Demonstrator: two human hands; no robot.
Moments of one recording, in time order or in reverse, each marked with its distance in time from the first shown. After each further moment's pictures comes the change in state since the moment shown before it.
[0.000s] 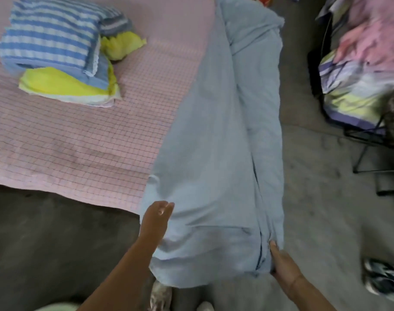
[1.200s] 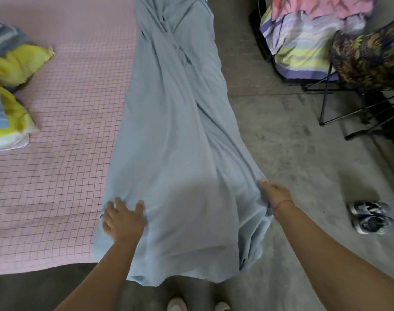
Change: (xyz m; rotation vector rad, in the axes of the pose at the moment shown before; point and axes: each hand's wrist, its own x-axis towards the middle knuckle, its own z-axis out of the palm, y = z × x) left_hand 0.084 0.052 0.073 0.546 0.256 0.021; right_hand 0.092 -0.118 -0.057 0.007 0.397 -0.051
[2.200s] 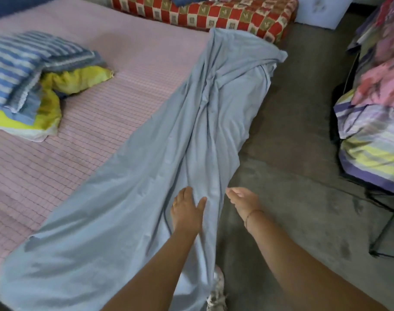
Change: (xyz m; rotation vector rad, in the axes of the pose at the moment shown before) left_hand -0.002 0.382 0.113 -0.235 0.072 0.072; right_hand 0.193 -0.259 0.035 -0.403 -0.585 -0.584
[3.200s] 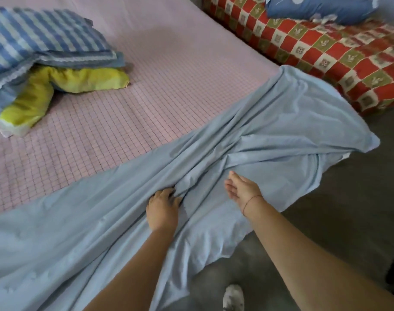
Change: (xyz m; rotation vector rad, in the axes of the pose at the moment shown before) left_hand 0.354 0.175 0.019 -0.172 0.427 -0.496; right_hand 0.451 -0.242 -0.035 0.170 -0.449 0.165
